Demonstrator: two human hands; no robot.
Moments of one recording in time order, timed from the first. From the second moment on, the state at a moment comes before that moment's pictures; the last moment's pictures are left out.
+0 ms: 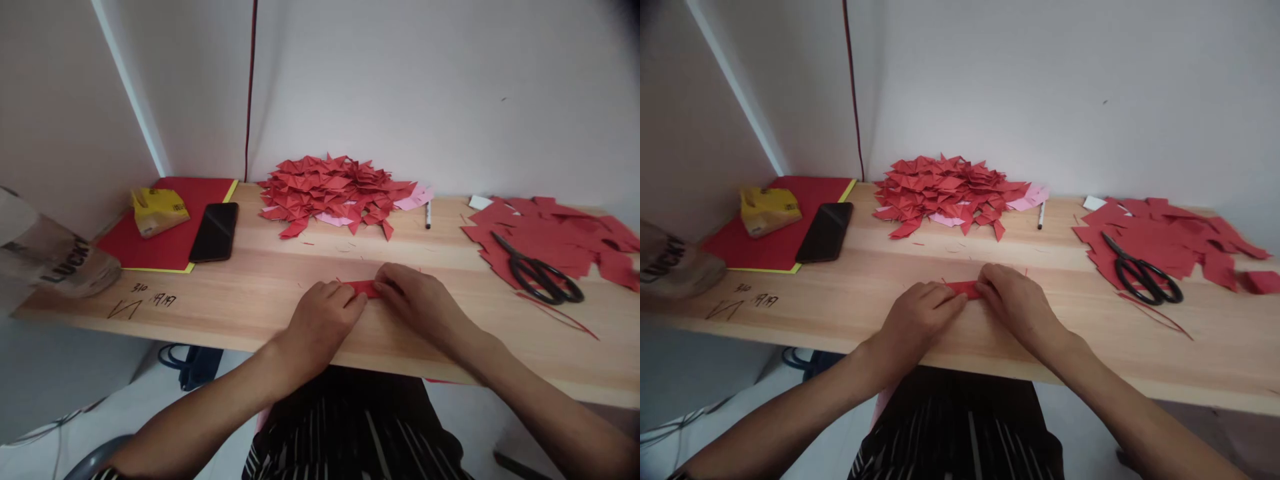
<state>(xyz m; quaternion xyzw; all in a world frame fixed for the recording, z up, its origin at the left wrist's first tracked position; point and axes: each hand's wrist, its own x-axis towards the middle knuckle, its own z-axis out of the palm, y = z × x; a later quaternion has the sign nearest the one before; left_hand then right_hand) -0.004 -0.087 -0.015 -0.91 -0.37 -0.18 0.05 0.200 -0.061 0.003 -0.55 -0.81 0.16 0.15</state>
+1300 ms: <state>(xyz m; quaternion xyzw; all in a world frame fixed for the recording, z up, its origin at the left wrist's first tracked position) 0.000 -0.089 -0.023 -0.89 -0.39 -0.20 0.13 0.190 -0.047 -0.003 -0.56 -0.83 0.04 0.04</state>
